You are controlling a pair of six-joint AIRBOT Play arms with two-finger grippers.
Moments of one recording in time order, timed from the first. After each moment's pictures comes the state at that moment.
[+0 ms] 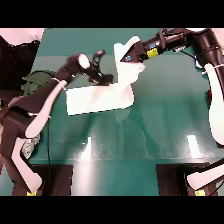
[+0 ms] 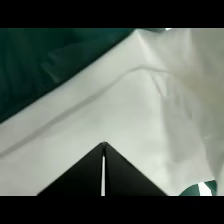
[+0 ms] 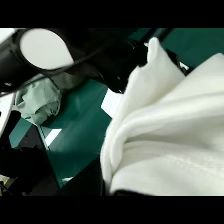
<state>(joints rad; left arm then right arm) -0.40 -1.91 1.88 1.19 -1.09 -1.62 0.24 -1.71 2.00 -0.62 1.44 1.32</state>
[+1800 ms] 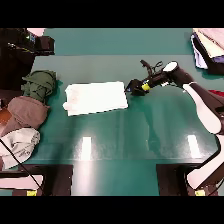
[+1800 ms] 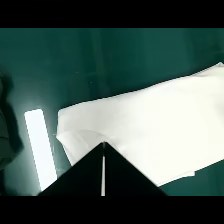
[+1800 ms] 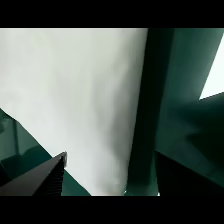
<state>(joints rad) -0.10 -1.49 1.96 1.37 -1.40 -1.54 0.17 -1.86 1.52 -0.66 1.23 1.29</state>
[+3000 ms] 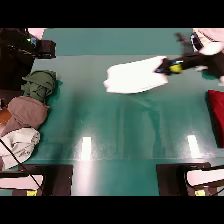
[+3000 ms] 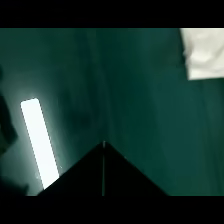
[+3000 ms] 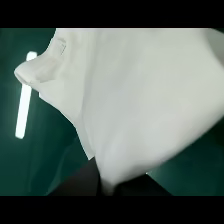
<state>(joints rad) -0.10 -1.49 1.95 1.34 -1.45 -1.51 -0.16 -1.54 1.55 -0.91 1.22 1.33</state>
